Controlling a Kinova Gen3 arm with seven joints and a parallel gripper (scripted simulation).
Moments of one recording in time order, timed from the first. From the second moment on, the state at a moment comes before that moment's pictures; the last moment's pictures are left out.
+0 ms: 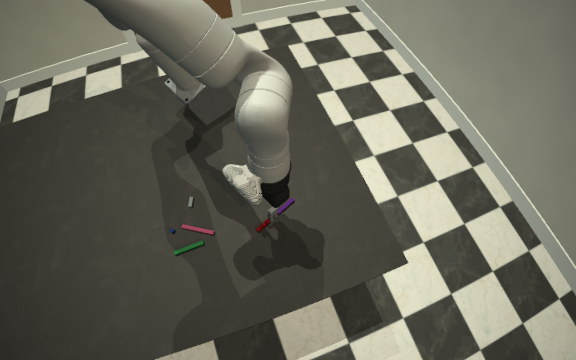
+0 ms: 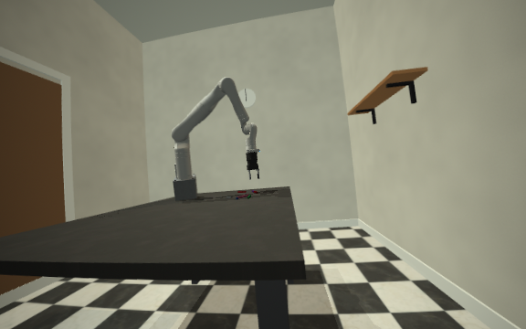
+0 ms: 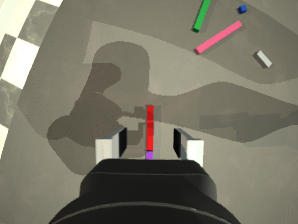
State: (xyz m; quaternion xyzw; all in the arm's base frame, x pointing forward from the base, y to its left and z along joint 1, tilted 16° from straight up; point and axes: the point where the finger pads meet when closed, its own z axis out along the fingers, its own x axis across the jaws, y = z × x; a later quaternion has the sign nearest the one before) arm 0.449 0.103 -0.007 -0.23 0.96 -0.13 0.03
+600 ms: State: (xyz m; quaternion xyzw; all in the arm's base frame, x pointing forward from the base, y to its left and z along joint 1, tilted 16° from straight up) arm 0.435 0.118 0.051 -0.23 0.96 -0.14 0.02
